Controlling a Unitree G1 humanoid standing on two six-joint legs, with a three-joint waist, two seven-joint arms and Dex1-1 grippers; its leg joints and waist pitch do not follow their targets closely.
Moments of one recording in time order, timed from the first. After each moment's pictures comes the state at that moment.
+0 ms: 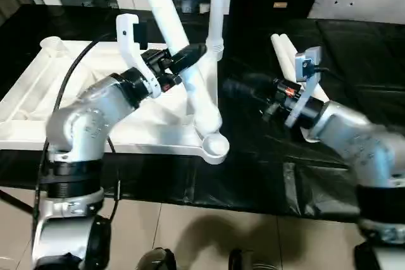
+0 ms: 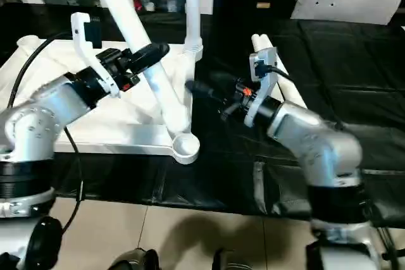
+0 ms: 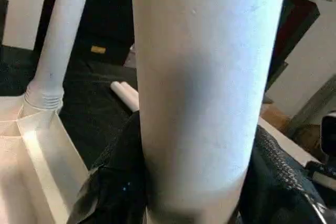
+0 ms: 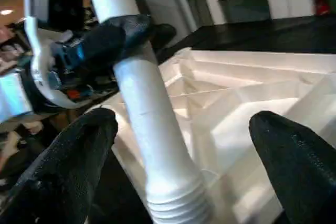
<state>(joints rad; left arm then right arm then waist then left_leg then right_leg) -0.69 0.26 0.18 0.01 -0.71 0.82 -0.48 -0.55 -0.37 -0.10 -0.06 0.77 0.86 0.66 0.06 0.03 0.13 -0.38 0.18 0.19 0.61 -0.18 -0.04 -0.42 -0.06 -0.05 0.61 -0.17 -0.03</state>
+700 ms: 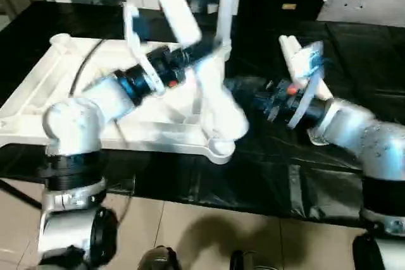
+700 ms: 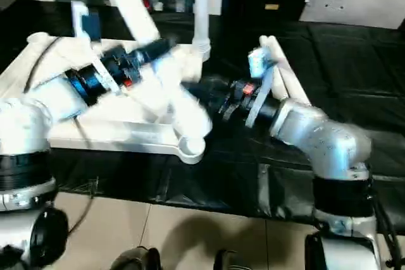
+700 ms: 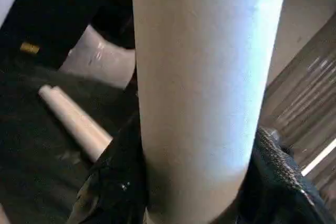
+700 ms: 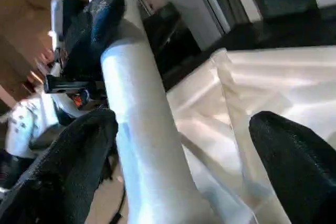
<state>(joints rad) -0.76 0.19 0.32 0.02 -0.98 0.98 -0.46 -0.58 -0.34 -0.20 -0.05 0.93 1.01 0.62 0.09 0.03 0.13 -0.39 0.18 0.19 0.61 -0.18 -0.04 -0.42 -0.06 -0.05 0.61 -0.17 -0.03</state>
